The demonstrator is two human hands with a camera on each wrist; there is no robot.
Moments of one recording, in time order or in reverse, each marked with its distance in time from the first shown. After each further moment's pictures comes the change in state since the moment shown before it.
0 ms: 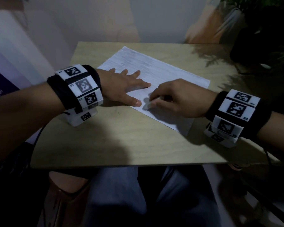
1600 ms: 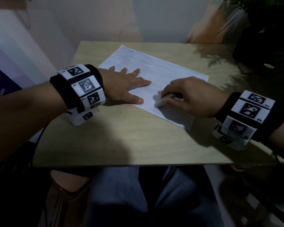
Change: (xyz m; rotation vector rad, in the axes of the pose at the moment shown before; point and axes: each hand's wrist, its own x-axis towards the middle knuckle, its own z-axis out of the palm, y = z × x) left_hand 0.001 0.000 -0.001 0.021 0.003 -0.044; right_hand -0.012 0.012 -0.005 -0.032 0.050 0.044
